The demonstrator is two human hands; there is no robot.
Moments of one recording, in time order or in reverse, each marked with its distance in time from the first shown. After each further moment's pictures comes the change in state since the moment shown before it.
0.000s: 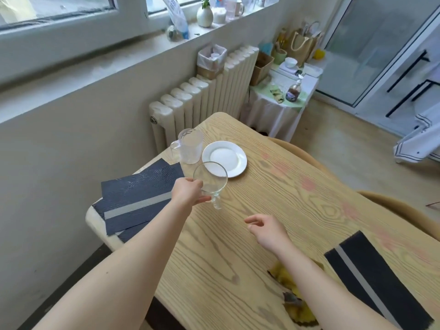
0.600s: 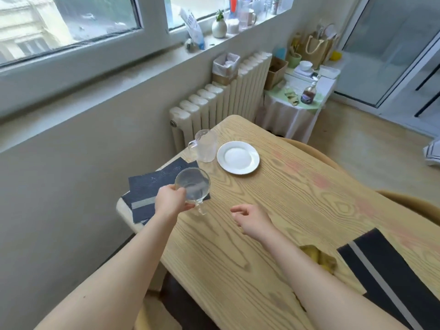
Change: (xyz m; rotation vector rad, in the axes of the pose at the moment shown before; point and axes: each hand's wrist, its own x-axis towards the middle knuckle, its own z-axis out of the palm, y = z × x) left_hand -0.048 -0.021 -0.059 0.054 0.216 0.056; right_hand -0.026 -0.045 0.028 0.088 -0.111 -0.125
